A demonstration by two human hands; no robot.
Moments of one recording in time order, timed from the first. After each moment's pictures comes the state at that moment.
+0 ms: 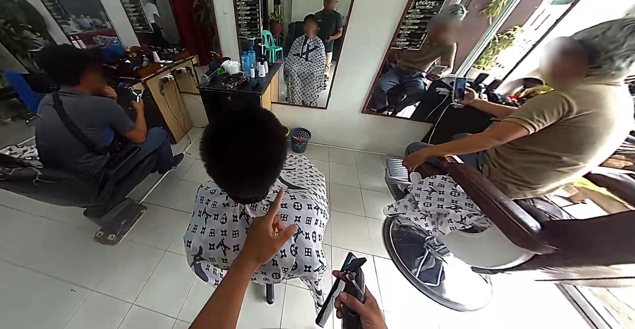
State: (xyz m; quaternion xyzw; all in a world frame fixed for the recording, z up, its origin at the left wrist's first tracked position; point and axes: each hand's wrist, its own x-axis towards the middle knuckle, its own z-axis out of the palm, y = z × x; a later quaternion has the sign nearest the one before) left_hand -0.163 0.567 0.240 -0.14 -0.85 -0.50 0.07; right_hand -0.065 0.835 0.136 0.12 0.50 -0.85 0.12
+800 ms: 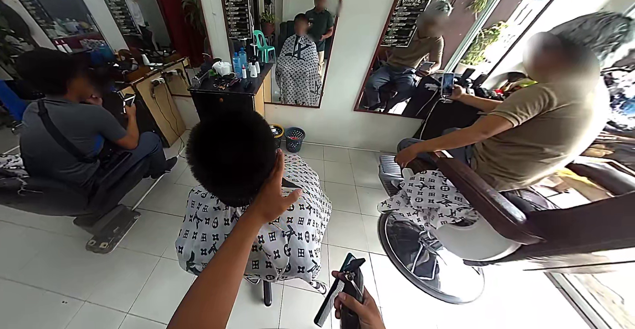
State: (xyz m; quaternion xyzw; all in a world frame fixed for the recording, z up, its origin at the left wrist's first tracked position) left_hand -0.237 0.596 0.294 -0.20 -0.87 -0.45 0.09; right_hand -0.062 0.852 0.131 0.13 0.50 -0.85 0.09
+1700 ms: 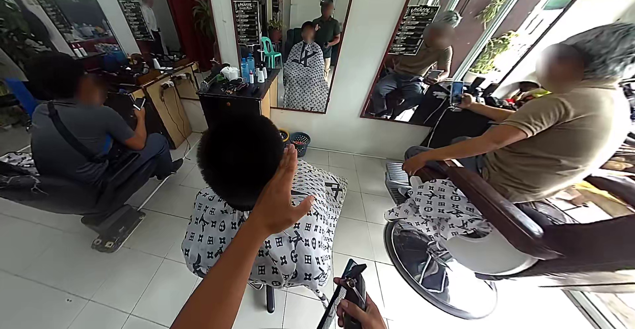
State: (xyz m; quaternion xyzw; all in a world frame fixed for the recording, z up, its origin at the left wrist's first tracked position) left_hand -0.213 0.588 0.331 -0.24 -0.87 -0.41 0.16; right_hand -0.071 0.838 0.133 0.12 0.51 -0.84 0.12
